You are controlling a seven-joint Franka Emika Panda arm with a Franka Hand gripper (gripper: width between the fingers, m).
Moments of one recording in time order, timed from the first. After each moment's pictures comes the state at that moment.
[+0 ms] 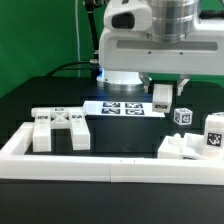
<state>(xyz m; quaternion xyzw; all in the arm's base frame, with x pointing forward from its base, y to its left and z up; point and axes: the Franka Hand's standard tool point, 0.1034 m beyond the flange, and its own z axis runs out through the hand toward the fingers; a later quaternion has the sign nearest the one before) 0.579 0.029 0.108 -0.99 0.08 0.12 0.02</state>
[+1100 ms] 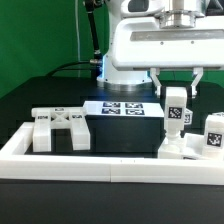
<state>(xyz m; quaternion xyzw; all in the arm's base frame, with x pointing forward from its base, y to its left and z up) 0.606 0.043 0.113 -0.98 0.06 -0.20 0.01</state>
